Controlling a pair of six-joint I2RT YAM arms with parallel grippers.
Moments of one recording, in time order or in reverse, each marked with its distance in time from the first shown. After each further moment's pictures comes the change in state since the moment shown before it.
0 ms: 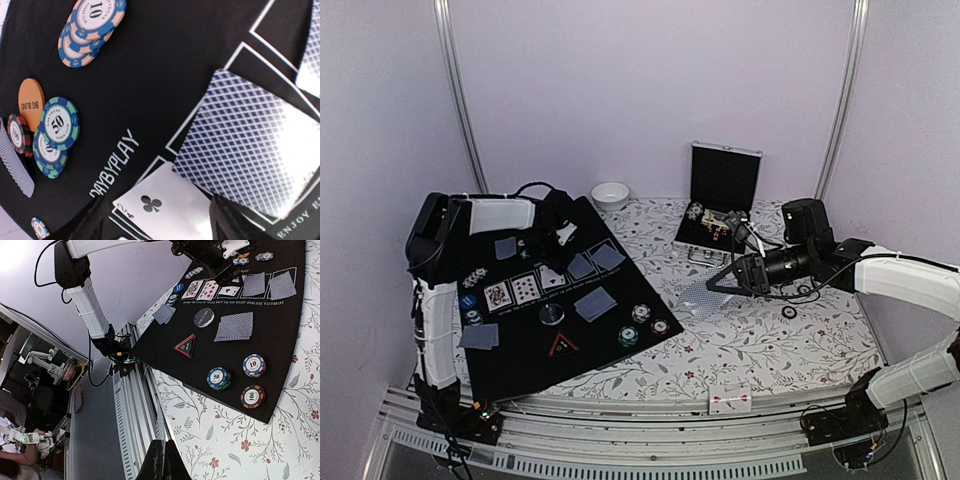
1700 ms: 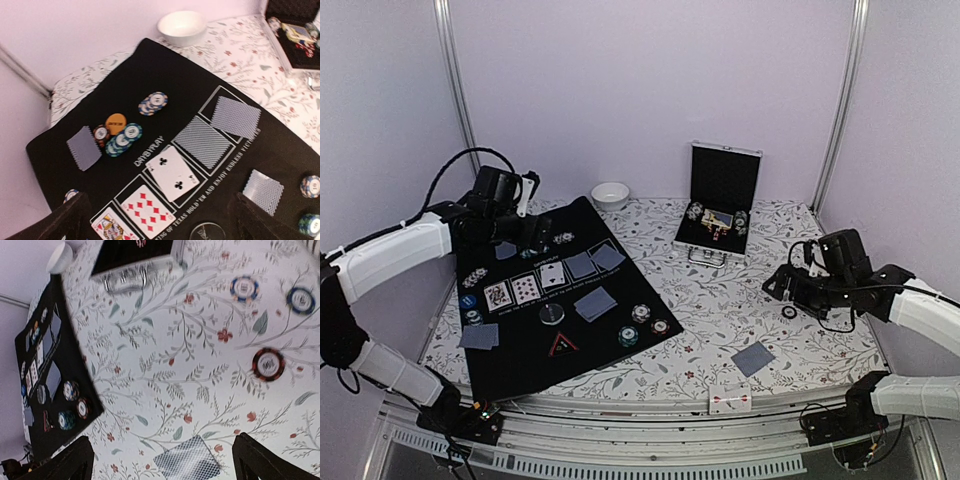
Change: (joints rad) left arm -0.098 -0.750 -0.462 0.262 -0.030 -0.127; right arm -0.127 -0.301 -0.248 -0.338 0.774 0.460
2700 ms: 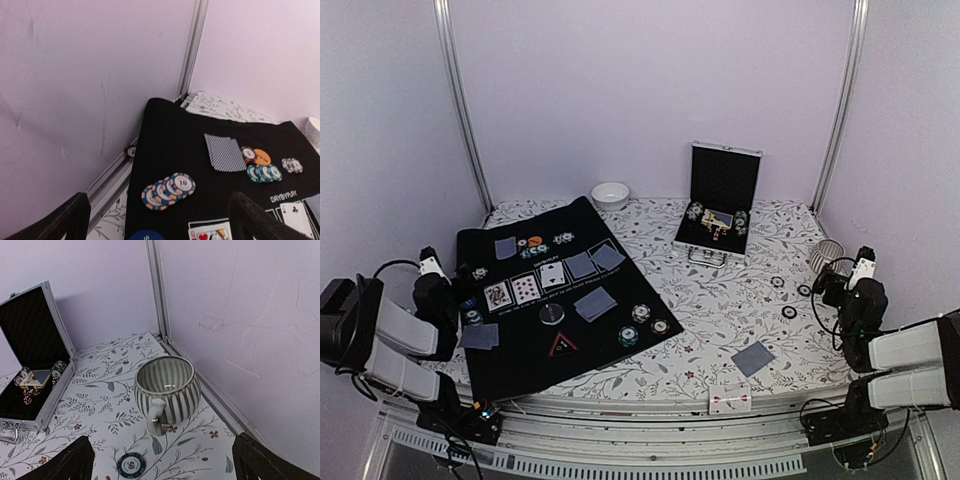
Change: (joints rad) left arm 0.570 -0.097 -1.038 1.457 -0.066 -0.224; right arm -0.349 0.133 -0.544 1.364 0.562 -0.557
